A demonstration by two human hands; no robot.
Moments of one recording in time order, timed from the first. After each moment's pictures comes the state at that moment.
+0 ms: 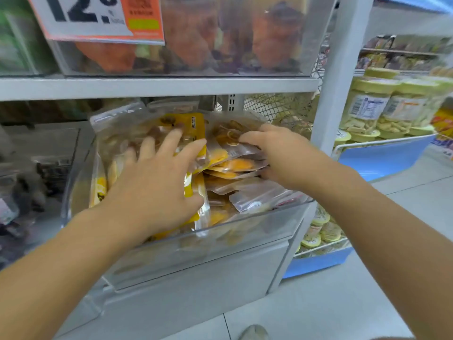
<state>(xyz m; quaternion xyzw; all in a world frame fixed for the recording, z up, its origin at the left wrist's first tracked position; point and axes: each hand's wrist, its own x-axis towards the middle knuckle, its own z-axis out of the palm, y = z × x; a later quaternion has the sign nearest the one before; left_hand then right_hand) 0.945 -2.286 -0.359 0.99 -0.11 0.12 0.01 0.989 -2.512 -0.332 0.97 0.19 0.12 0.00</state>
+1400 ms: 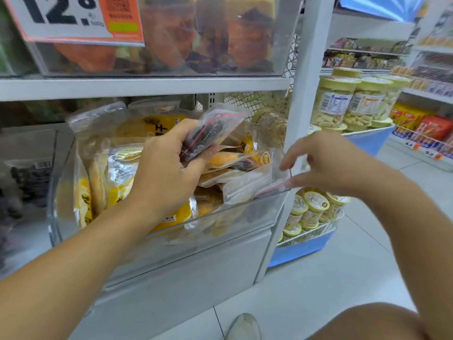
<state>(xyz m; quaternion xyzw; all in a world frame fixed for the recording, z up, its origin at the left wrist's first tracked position) 0.953 -2.317 -0.369 0.79 -0.27 0.30 0.45 0.921 -2.576 -0.310 0.98 0.12 0.07 -0.11</state>
